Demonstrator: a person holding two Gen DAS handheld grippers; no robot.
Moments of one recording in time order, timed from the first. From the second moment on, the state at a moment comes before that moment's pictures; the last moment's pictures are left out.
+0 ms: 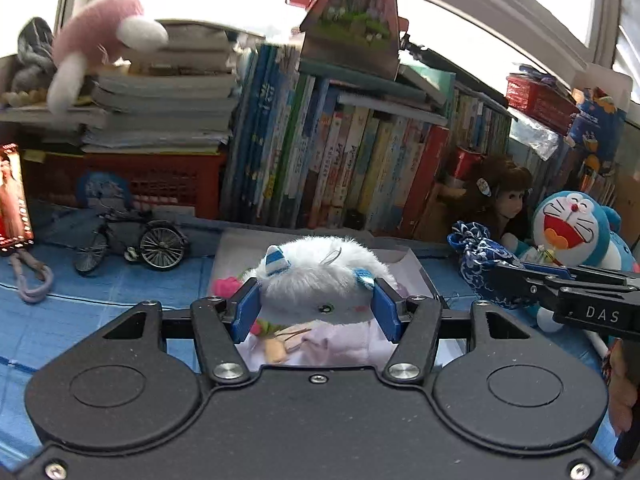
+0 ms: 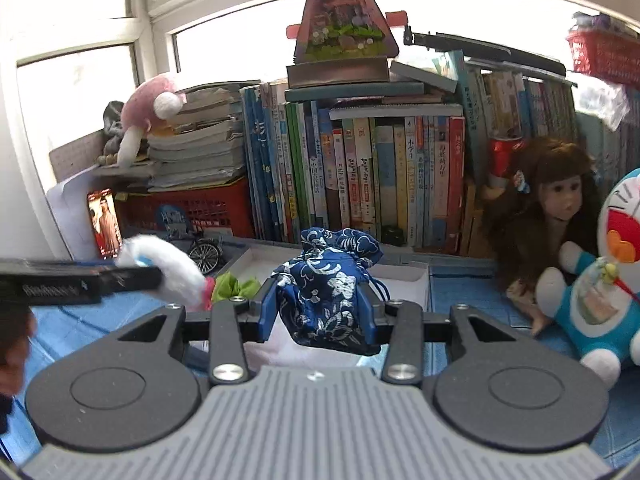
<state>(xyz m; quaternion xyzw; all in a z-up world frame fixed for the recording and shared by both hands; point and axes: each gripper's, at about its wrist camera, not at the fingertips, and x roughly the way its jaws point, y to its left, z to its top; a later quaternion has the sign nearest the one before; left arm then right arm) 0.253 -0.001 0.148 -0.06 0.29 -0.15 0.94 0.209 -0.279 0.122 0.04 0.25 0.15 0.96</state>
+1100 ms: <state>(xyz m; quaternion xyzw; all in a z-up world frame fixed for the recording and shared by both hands) 0.404 -0.071 0.075 0.02 0.40 -0.16 0.90 0.378 -0.294 0.034 0.11 0.37 0.08 0.92</state>
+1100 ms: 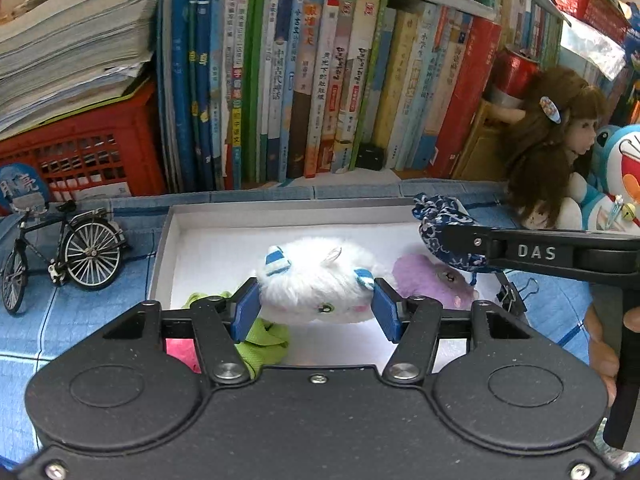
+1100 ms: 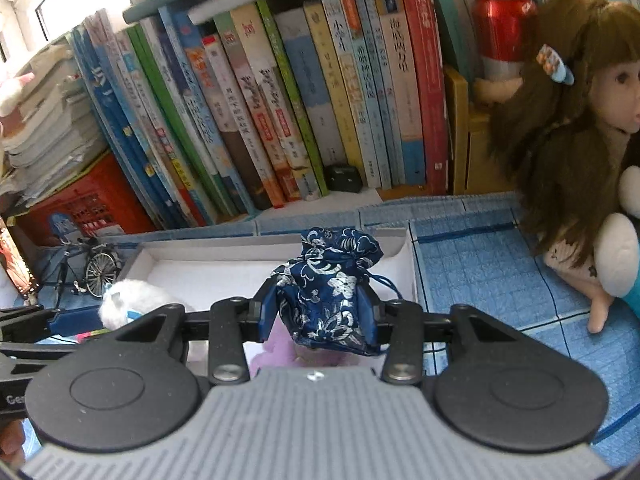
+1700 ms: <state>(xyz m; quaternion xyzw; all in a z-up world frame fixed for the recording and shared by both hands) 0.378 -0.069 0.086 0.01 0.40 -0.17 0.90 0.347 -0.303 0.047 0.13 0.36 0.10 0.92</state>
